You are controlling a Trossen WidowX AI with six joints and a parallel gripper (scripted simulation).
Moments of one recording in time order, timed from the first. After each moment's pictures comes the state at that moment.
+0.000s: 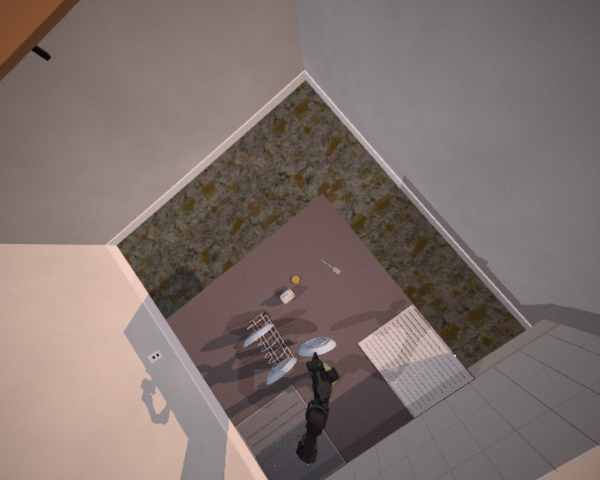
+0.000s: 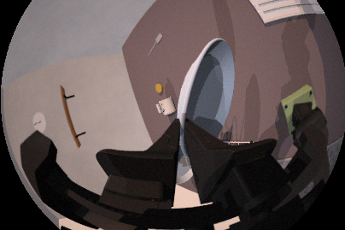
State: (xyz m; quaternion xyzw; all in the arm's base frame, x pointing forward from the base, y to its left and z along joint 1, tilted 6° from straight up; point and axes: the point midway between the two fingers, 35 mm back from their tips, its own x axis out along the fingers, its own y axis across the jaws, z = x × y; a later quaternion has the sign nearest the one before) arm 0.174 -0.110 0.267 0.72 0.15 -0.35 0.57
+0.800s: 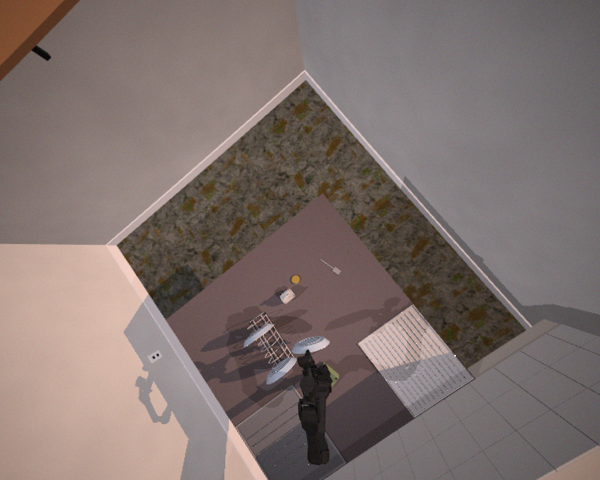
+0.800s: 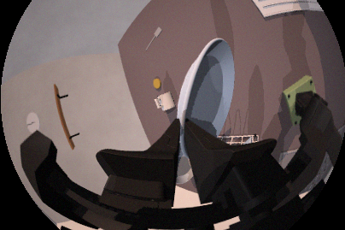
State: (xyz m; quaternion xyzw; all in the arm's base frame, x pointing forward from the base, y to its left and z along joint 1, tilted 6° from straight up) arm 0.204 -0.088 0.274 0.71 0.17 -0.37 0.57
